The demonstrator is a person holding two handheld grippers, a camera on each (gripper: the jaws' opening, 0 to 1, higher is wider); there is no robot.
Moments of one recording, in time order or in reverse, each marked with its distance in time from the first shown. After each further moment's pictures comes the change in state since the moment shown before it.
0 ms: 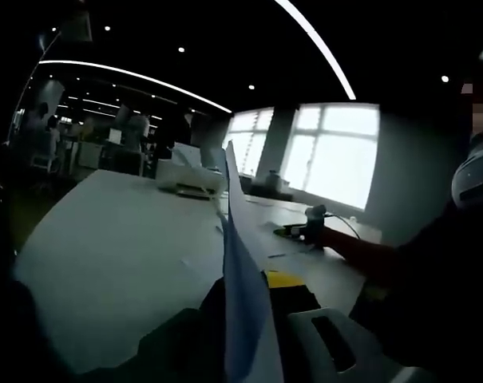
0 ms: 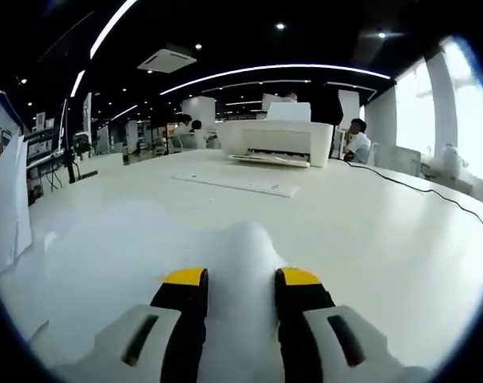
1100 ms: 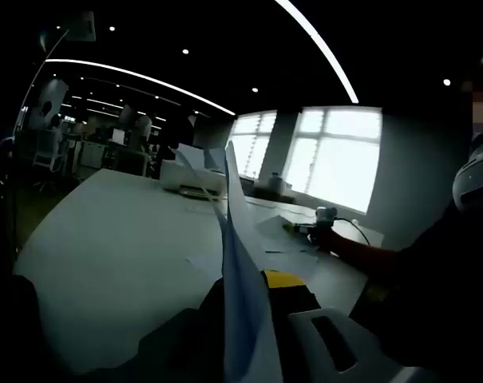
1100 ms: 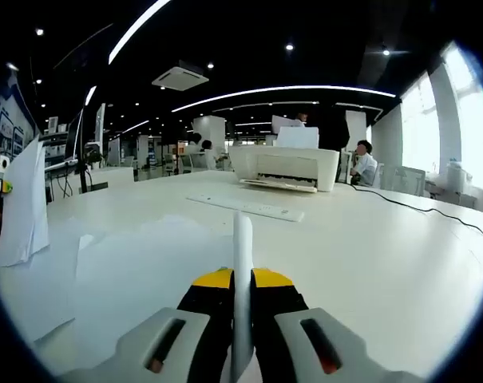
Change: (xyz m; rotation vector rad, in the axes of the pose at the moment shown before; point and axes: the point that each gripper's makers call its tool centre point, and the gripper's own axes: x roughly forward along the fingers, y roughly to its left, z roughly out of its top) left arm -0.007 0.003 -0.002 -0.010 -0.012 0.013; right arm -0.013 -0.018 0.019 -0.039 -0.142 0.049
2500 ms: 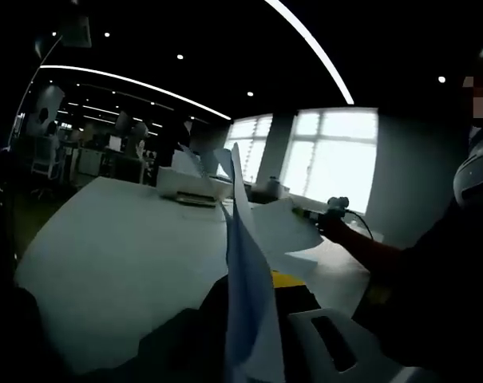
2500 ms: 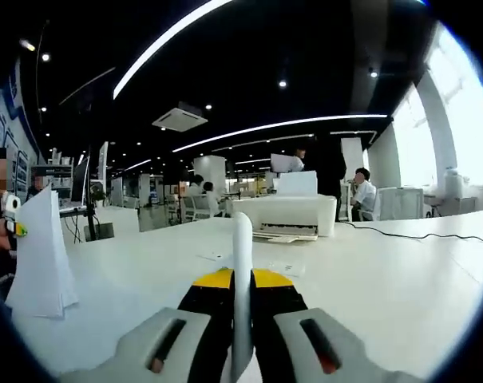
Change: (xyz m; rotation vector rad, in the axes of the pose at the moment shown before) left arm 0.007 -0.003 0.008 0.027 -0.023 -0.013; right arm -0.047 0.019 0.088 0.045 -0.211 0.011
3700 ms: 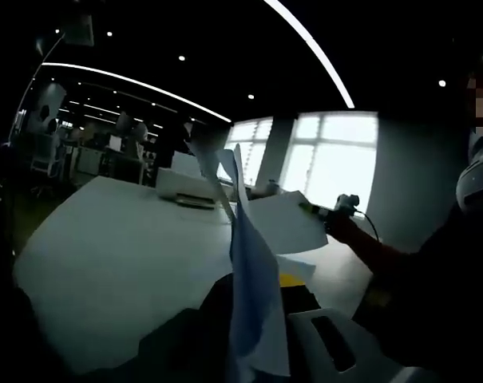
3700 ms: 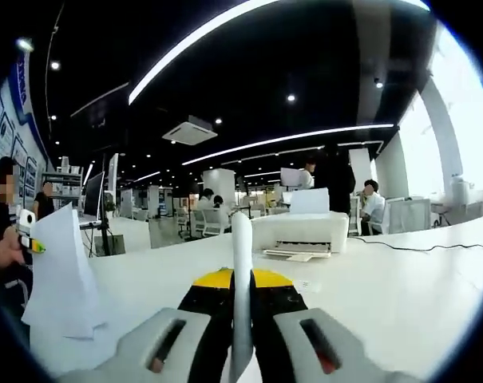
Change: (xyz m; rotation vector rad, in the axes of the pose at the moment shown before) left arm 0.003 -0.002 0.001 -0.016 -0.019 -0.005; right arm -0.024 0.043 0.038 0.002 -0.072 0.053
